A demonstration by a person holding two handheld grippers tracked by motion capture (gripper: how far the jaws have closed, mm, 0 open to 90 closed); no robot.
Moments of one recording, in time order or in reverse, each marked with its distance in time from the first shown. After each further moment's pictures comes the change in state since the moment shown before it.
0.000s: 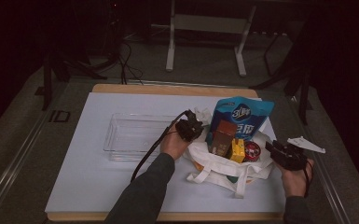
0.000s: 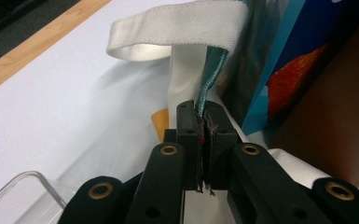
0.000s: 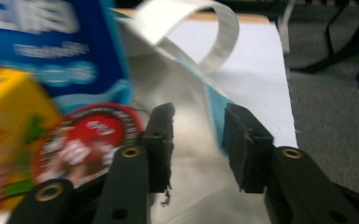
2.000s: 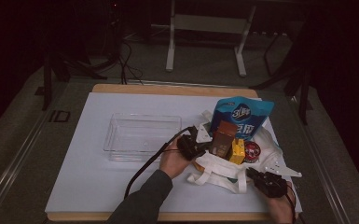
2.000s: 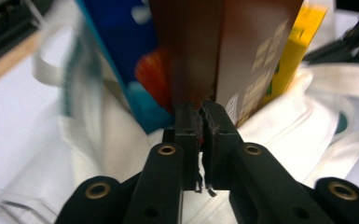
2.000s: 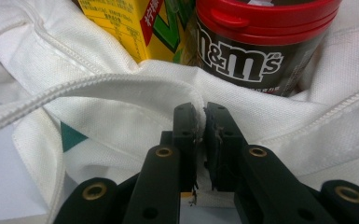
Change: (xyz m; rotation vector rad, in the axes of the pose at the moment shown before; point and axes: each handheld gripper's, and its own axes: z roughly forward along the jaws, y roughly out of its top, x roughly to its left) left arm -0.055 -0.018 -0.033 -0.080 -0.113 0.117; right arm 0.054 -0.070 -0.007 0.123 0.205 -0.106
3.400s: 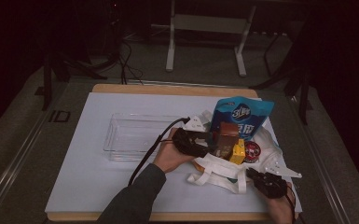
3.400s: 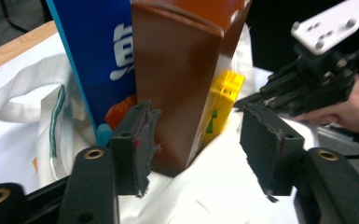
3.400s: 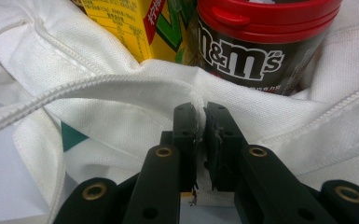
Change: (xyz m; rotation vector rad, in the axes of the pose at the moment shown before) left arm 0.027 0.015 -0.034 -0.177 -0.266 -0.100; right arm 0.000 -0.002 0.000 -0.010 0.000 -0.001
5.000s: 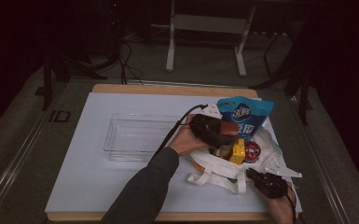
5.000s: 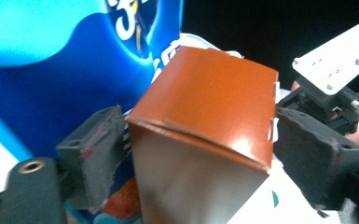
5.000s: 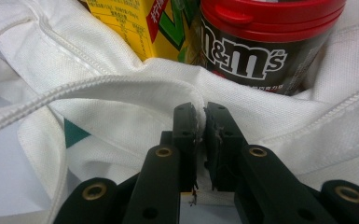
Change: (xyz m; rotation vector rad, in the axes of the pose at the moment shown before) left arm 0.021 0.037 0.046 -0.011 -0.114 0.097; right arm -0.002 0.000 0.000 0.004 0.020 -0.007
